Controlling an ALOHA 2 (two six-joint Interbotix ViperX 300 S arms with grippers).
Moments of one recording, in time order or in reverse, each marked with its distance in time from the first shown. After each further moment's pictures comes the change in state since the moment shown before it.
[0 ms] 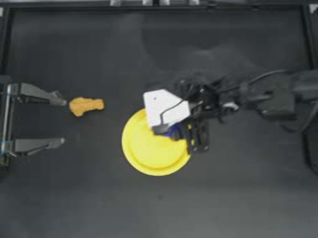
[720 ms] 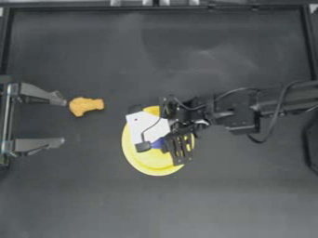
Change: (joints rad) left arm -0.002 0.000 0.000 0.000 0.002 0.000; right arm 0.008 0.167 -0.046 0.009 -0.055 -0.028
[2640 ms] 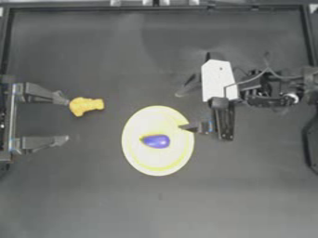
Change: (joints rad) left arm 0.034 0.021 -0.005 0.000 0.081 0.000; right arm -0.083 -0.511 0.379 0.152 -0.379 -0.031
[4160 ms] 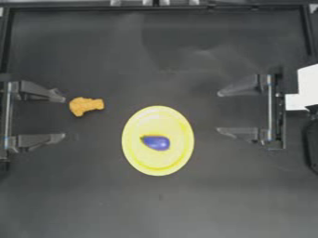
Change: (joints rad) left arm 0.014 -0.051 0.018 0.000 0.011 0.000; right arm 0.084 -0.413 0.377 0.089 -0.350 0.011
